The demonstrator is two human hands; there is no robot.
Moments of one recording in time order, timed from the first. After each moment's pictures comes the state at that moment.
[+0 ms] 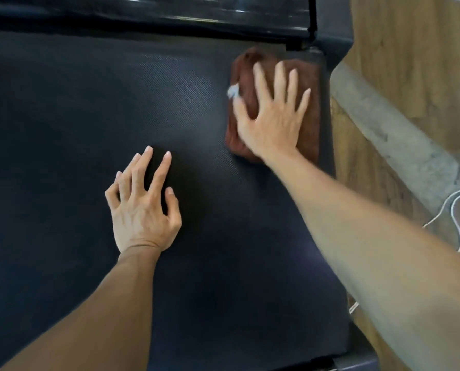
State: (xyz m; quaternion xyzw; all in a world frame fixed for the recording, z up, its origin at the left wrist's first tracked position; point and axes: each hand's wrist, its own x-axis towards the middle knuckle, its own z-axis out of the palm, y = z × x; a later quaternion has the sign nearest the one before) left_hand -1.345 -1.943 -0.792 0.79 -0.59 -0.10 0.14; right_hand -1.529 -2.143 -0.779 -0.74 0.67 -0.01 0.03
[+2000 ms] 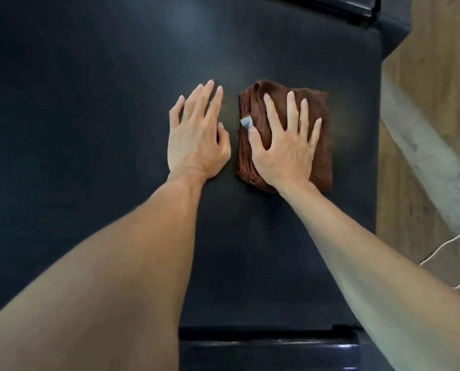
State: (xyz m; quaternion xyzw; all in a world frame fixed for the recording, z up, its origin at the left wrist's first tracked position) left_hand -1.343 -1.940 -0.795 0.77 -0.60 -0.08 0.18; right_hand -1.509 -1.990 -0.789 -0.79 0.61 -0.03 0.04
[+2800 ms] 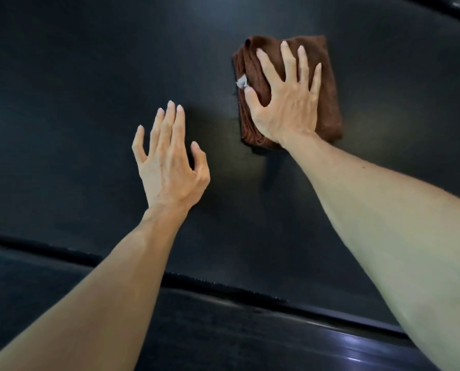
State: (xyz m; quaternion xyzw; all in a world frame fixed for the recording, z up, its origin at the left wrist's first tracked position) left_hand -1.163 -1.743 -0.788 0.88 -0.44 -0.05 0.15; right_hand -1.276 -1.947 -0.798 -0.88 0.48 -0.02 0.03
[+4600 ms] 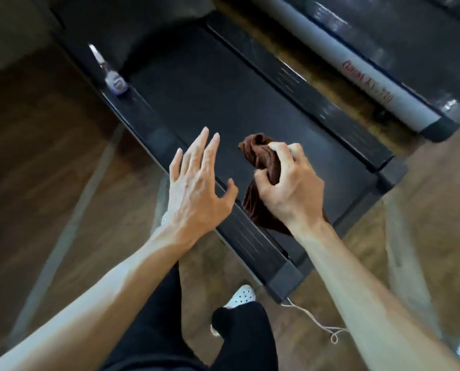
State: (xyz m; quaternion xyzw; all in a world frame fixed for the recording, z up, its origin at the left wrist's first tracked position) left_hand -1.510 -1.516 -0.165 0.93 -0.29 0.00 0.22; right_hand -1.583 -1.685 -0.172 -0.93 0.24 -0.13 0.25
